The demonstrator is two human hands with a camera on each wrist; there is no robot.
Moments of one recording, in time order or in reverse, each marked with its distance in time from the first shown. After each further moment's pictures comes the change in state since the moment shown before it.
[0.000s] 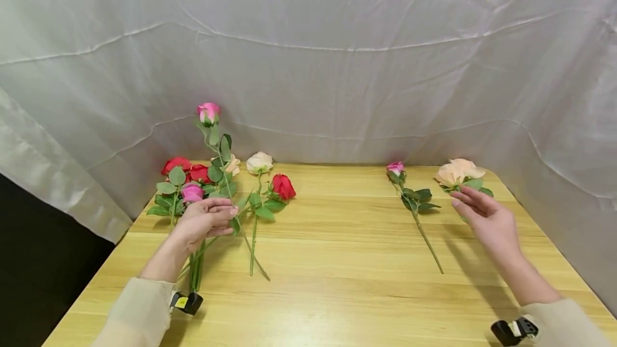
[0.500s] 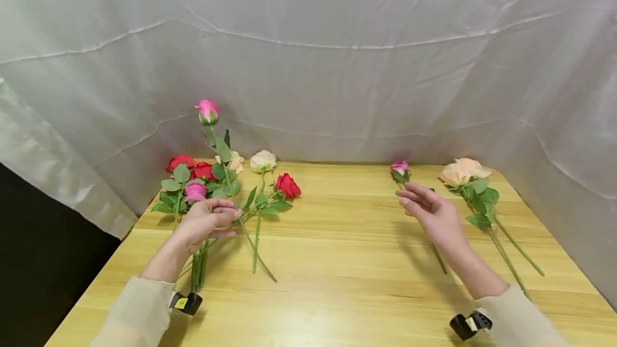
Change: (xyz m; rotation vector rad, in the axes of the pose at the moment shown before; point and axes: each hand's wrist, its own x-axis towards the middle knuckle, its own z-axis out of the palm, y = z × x) left_hand -0.008 0.003 0.006 0.119 0.013 -0.021; right_hand -0.007 -0.042 0.084 0.162 -0.206 -0.023
